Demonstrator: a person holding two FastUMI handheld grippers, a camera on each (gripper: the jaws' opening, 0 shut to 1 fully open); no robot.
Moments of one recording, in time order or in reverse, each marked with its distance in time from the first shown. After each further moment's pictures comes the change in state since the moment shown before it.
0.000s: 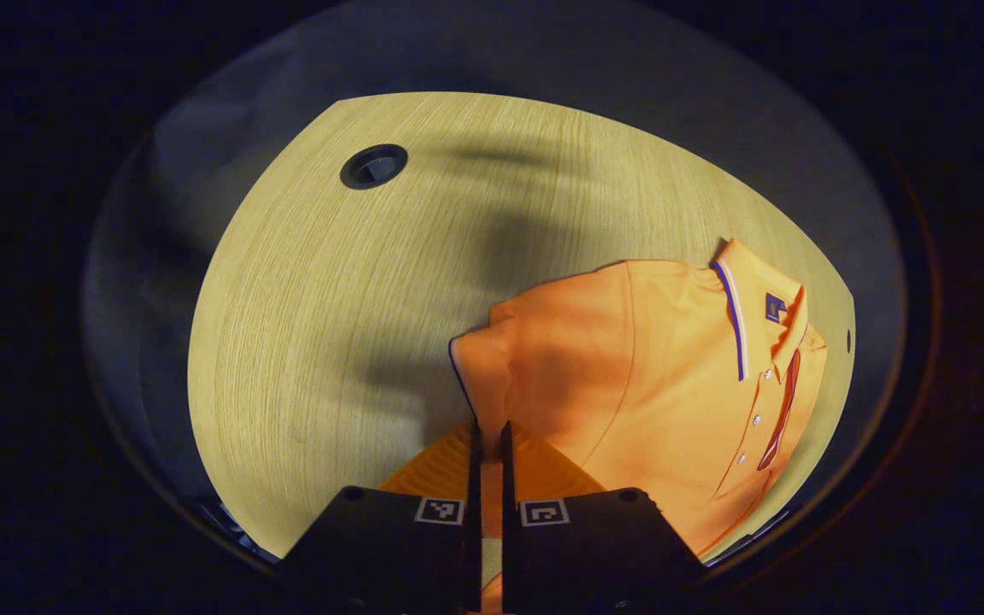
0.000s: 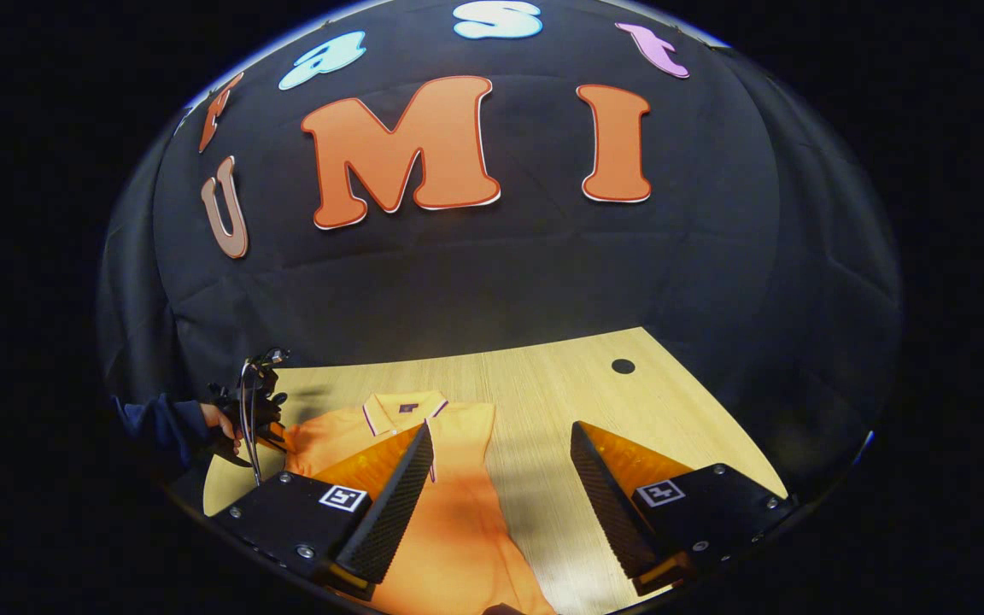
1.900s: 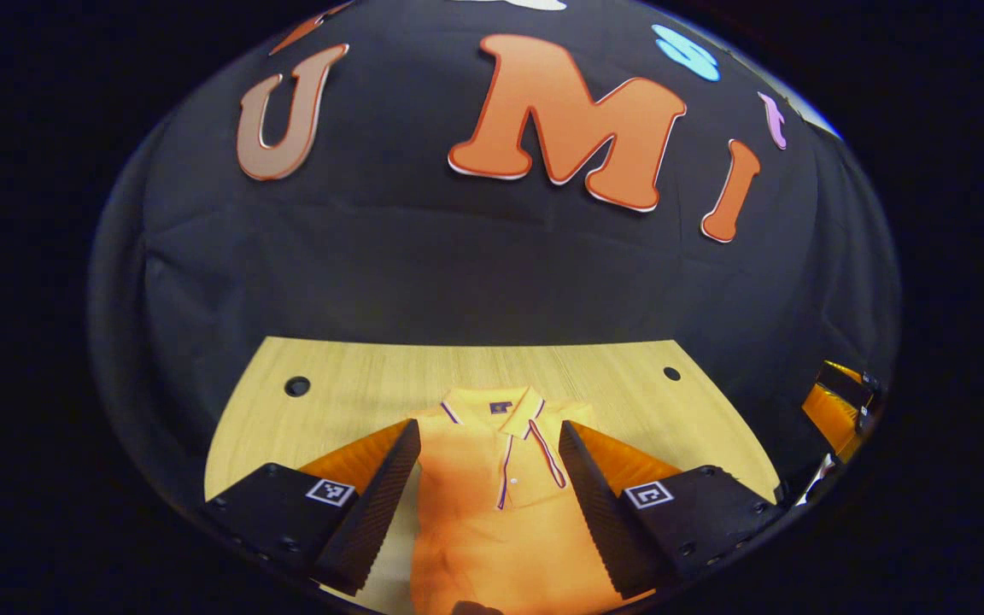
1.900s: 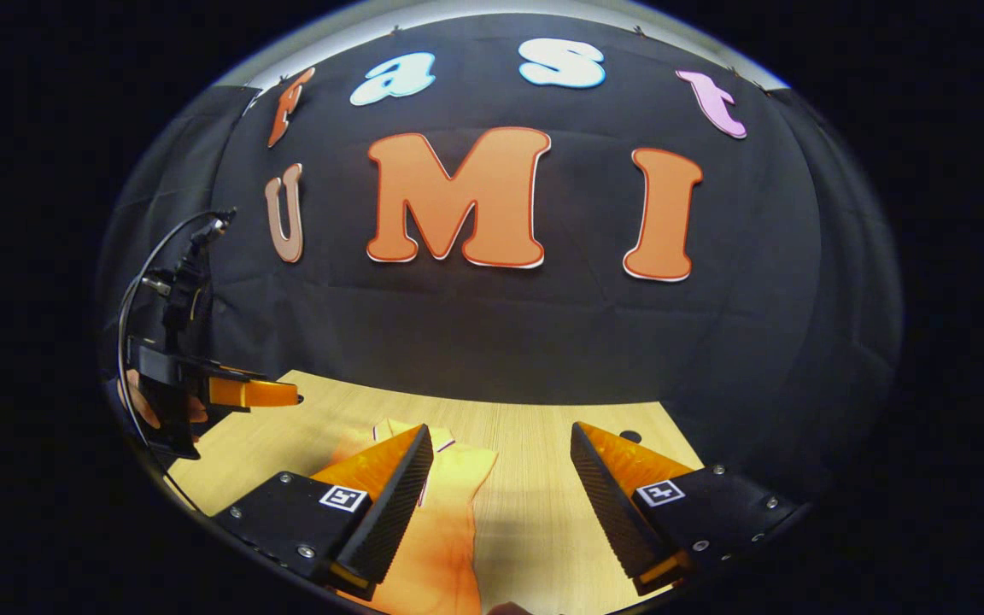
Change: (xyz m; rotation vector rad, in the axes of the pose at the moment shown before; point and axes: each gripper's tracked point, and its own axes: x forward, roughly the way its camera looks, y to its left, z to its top) left arm -0.292 -0.162 -0.049 0.293 -0.838 -0.255; right arm -0.026 -0.014 0.049 -0.217 -0.252 0.092
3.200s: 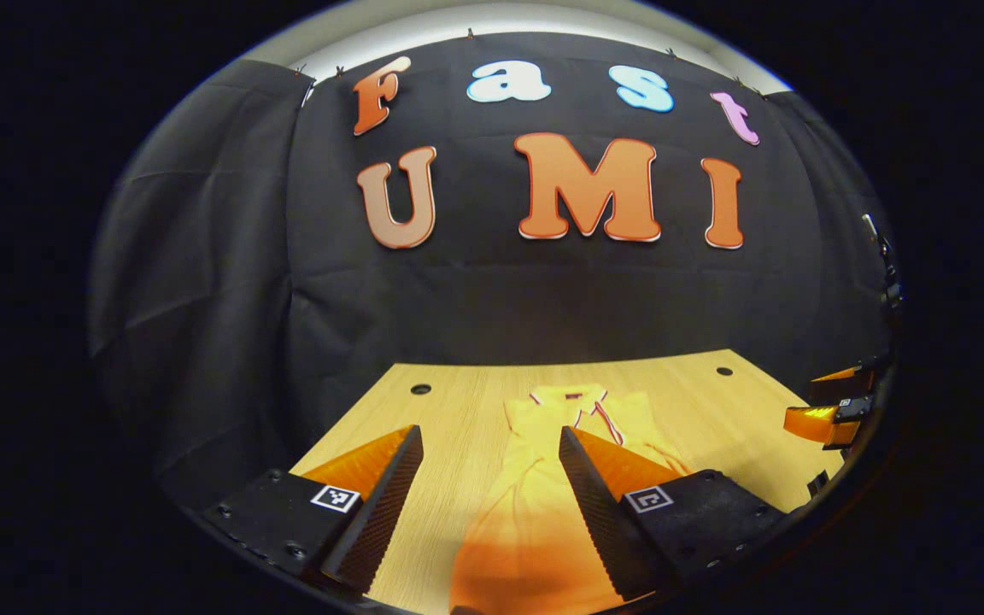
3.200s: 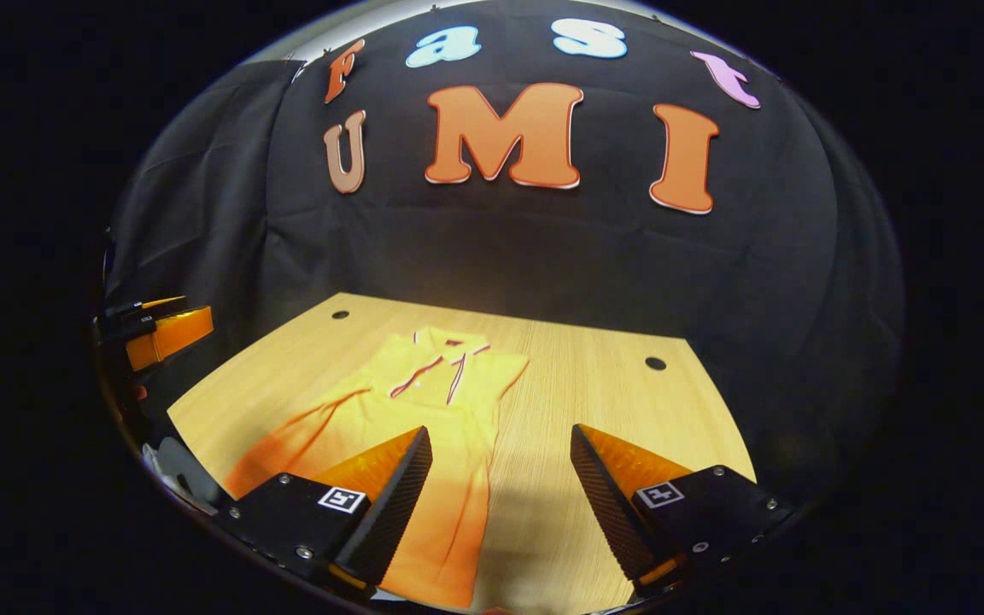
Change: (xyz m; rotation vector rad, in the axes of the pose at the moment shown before) left arm -0.199 0.003 -0.147 0.059 -0.207 0.310; right arm -0.097 0.023 -0.163 -0.023 0.235 0.178
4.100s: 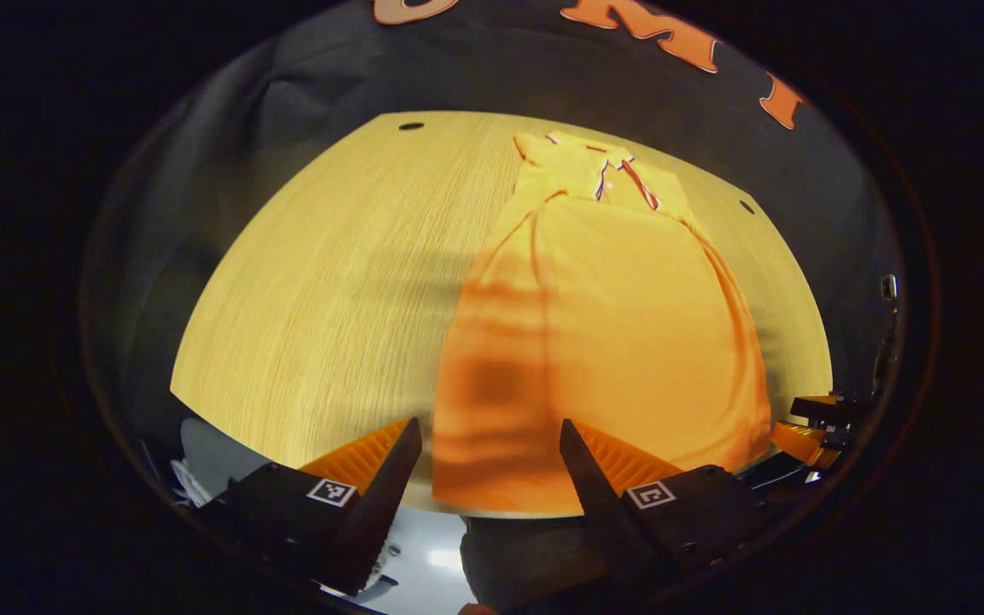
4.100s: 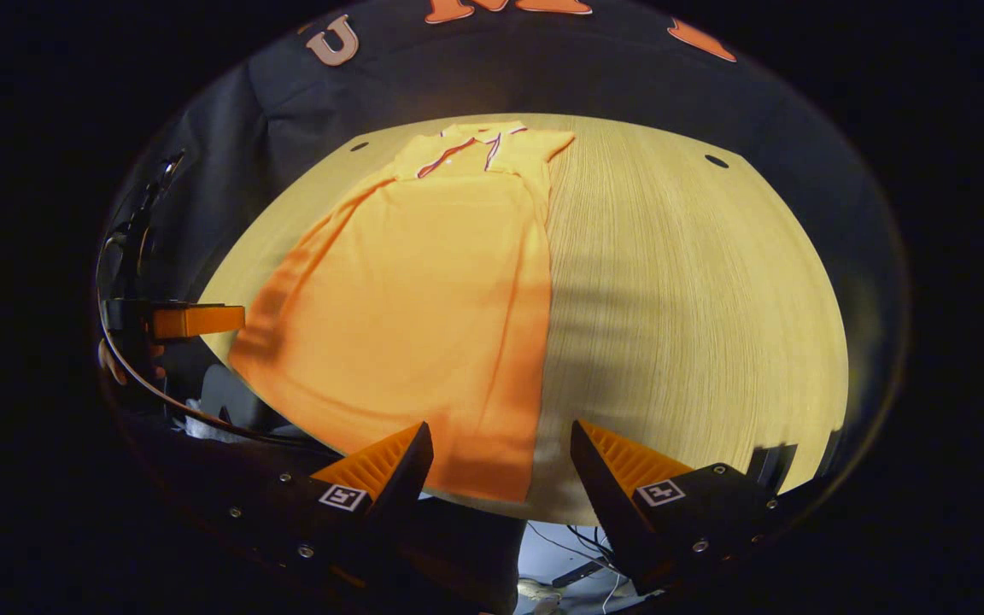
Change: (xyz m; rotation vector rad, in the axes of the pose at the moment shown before) left arm -0.036 -0.007 -0.166 -0.137 0.828 -0.080; right arm -0.008 0.053 -0.203 0.092 0.596 0.144
